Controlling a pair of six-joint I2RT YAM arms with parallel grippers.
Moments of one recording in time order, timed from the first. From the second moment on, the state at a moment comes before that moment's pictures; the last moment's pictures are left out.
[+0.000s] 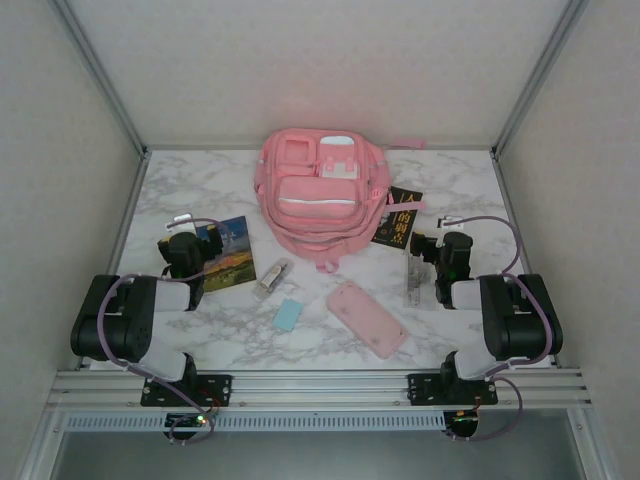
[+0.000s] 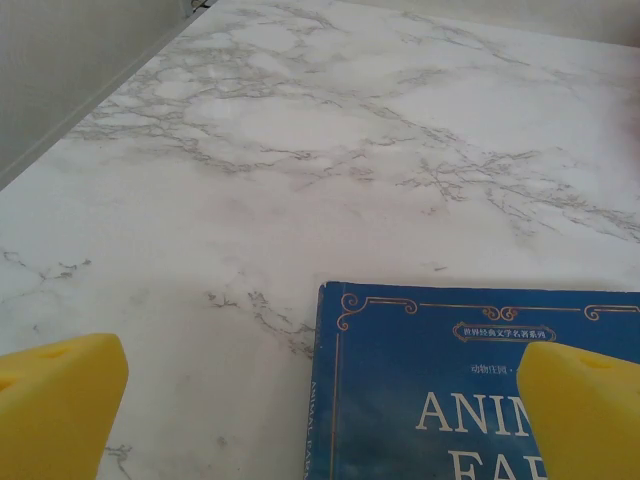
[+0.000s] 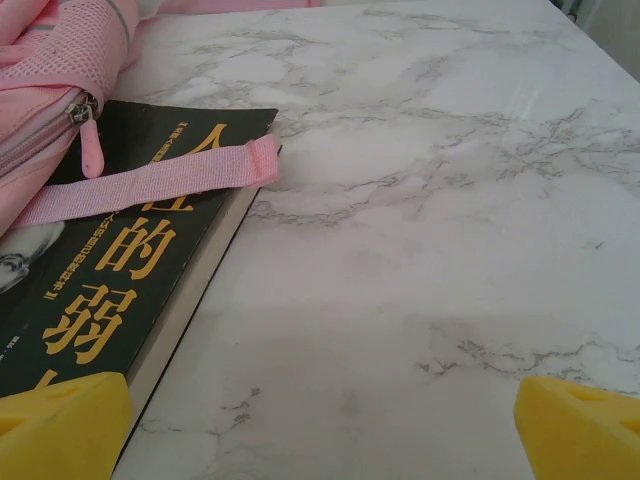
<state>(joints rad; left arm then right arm) -0.07 1.53 0.37 0.76 -0.27 -0.16 0.07 1.53 0.37 0.71 0.11 0.07</state>
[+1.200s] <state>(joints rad) -0.07 1.52 0.39 0.71 -0.27 -0.15 0.07 1.53 0.38 0.70 0.11 0.06</state>
